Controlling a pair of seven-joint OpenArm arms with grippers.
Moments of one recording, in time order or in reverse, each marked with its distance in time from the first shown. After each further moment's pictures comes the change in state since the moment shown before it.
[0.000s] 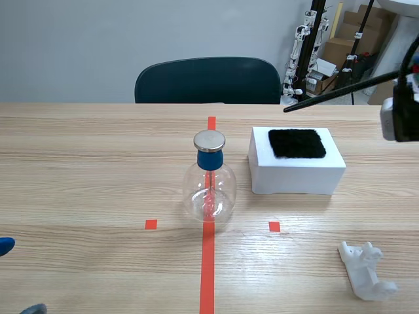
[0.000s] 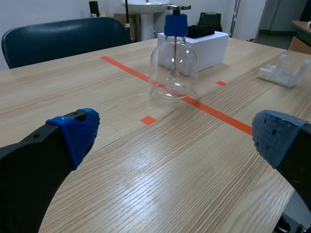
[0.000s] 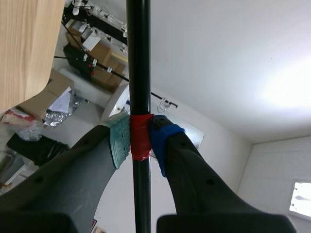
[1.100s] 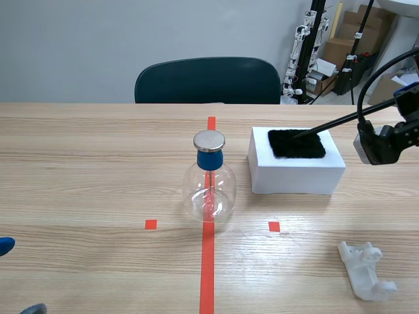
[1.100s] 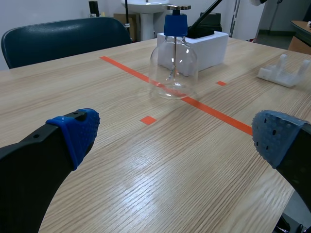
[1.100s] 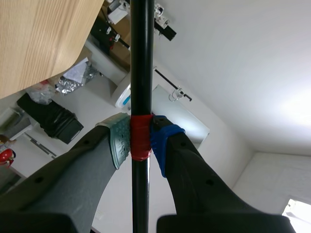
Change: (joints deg) left arm 0.0 0.0 0.0 0.0 0.0 0.0 0.0; right arm 18.6 -3.5 -22.8 -15.0 -4.5 3.8 -8.1
